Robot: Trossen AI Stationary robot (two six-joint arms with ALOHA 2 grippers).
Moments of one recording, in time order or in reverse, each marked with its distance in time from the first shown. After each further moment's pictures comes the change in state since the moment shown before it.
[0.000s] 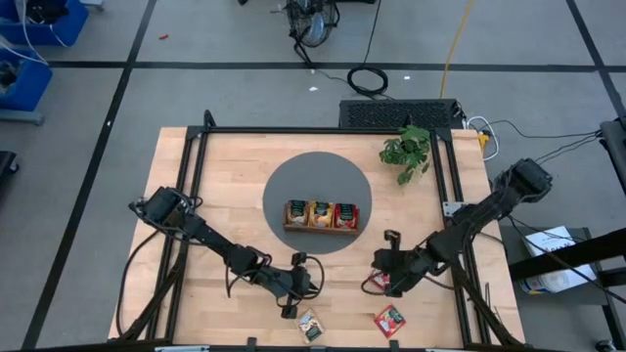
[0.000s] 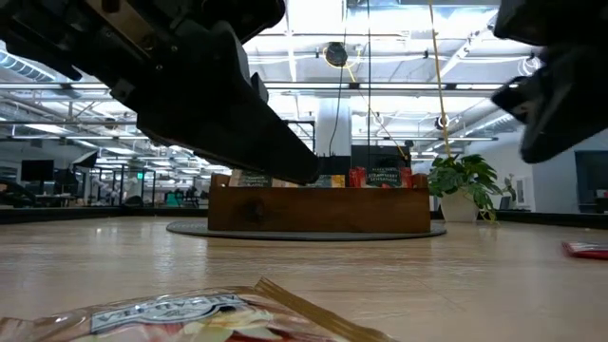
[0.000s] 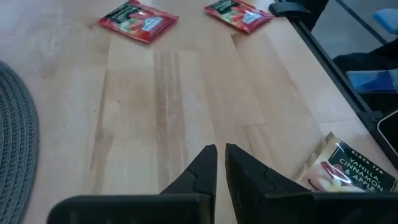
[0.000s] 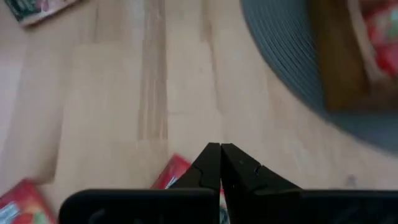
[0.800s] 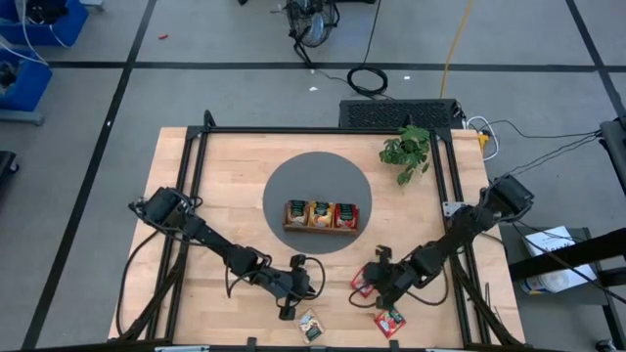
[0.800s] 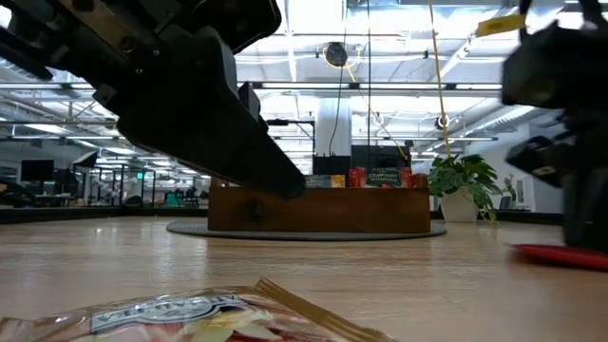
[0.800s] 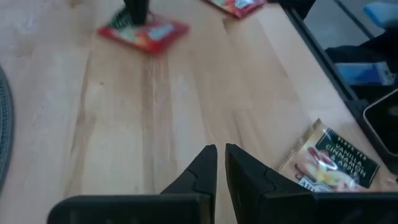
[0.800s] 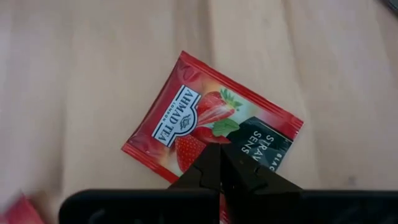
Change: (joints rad) left arm -0.001 0.002 0.000 -0.032 0.046 -0.041; right arm 0.017 0.279 0.005 0.128 -0.142 0.139
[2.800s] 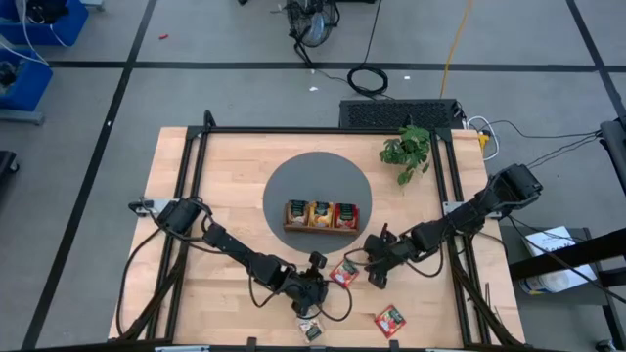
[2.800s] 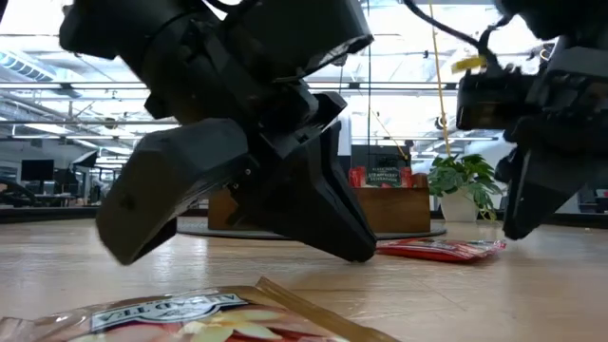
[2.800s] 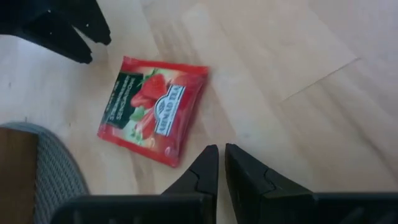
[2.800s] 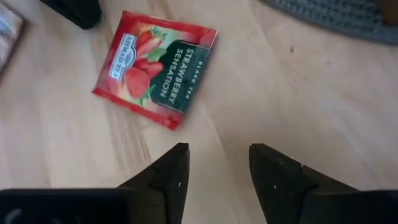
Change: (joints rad) left arm 0.032 0.189 0.306 -0.335 -0.179 0.516; right arm -0.204 -0.158 -0.101 0.074 -0.126 0.154
